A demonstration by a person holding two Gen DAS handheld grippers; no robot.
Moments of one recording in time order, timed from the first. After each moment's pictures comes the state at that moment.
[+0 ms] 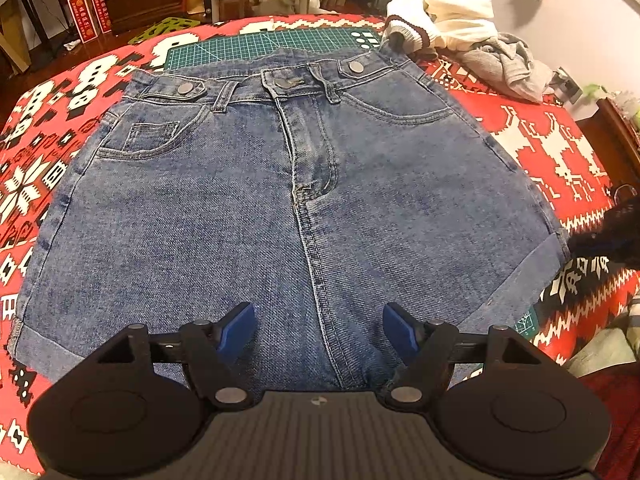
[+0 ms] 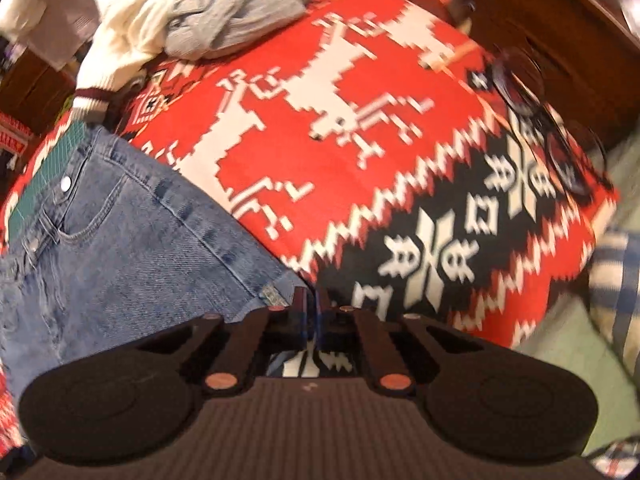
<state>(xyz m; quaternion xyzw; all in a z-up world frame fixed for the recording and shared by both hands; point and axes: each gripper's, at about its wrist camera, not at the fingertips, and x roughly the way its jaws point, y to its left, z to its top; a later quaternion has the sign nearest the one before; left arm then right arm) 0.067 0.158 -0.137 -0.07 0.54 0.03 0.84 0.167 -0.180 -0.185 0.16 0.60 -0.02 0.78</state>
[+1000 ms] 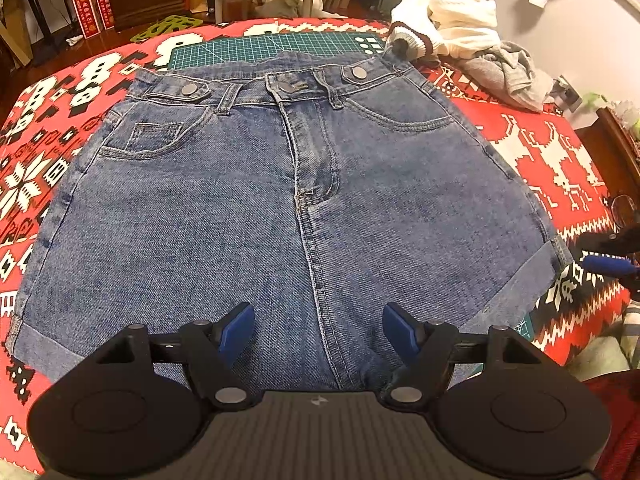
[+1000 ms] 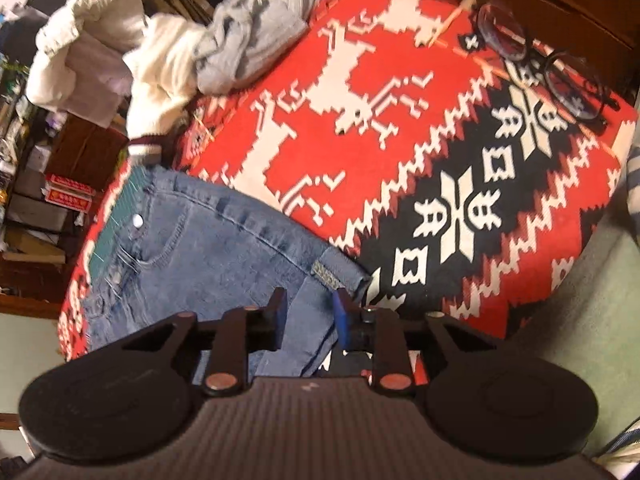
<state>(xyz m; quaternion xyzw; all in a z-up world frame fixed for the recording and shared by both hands) 0.067 0.162 -0.134 -0.08 0.54 0.03 0.84 0.142 -0.196 -0.163 0.30 0.57 0.04 0.76</state>
